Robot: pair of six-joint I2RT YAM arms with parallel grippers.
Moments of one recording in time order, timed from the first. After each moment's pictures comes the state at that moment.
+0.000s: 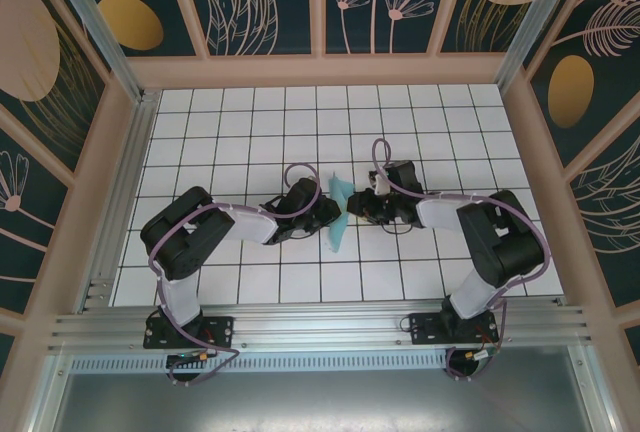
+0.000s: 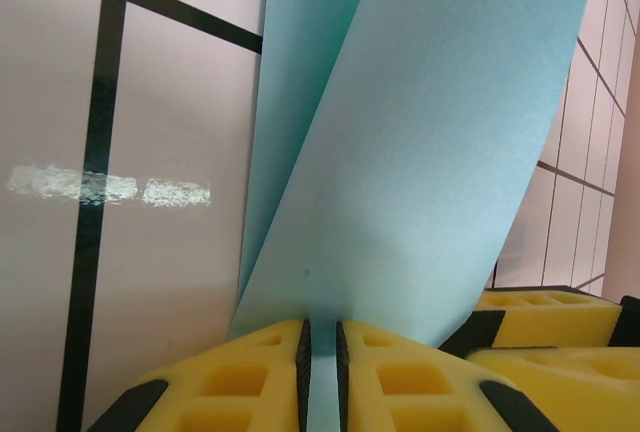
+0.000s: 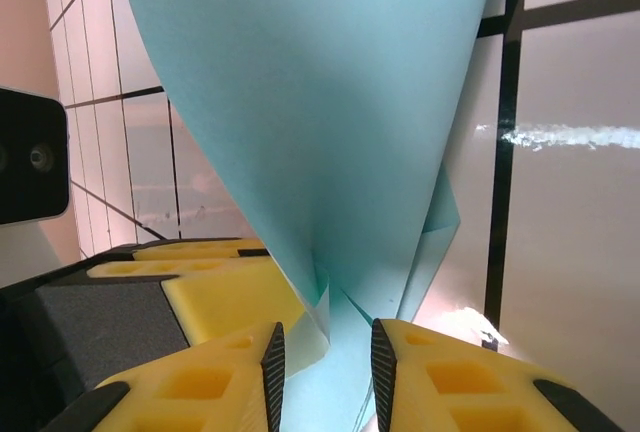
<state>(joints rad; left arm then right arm) -0.81 1.87 0.83 0.35 0.13 -1.21 0.42 1.64 0.67 0.12 -0.62 0.71</state>
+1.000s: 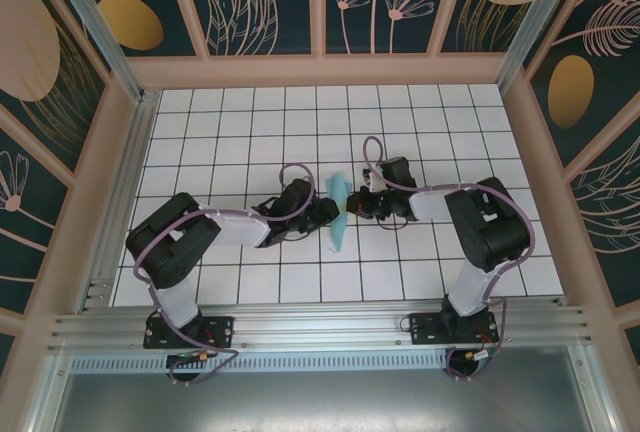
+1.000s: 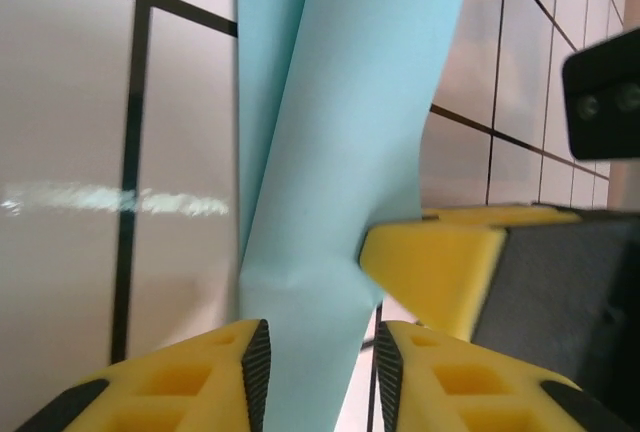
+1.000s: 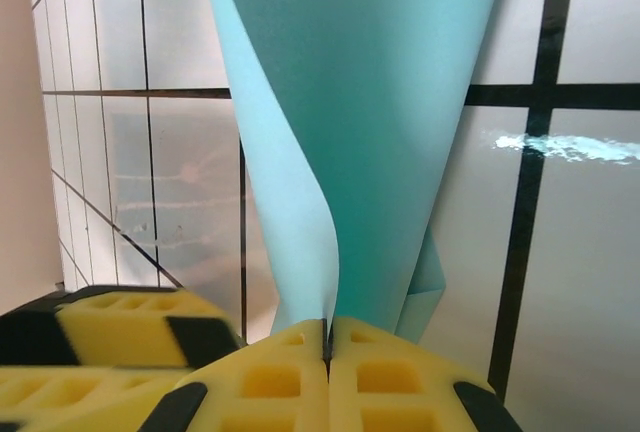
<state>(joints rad) -0.81 1.76 0.75 0.32 0.13 -1.16 0.42 1.75 0.73 0.14 -0.64 0.65</state>
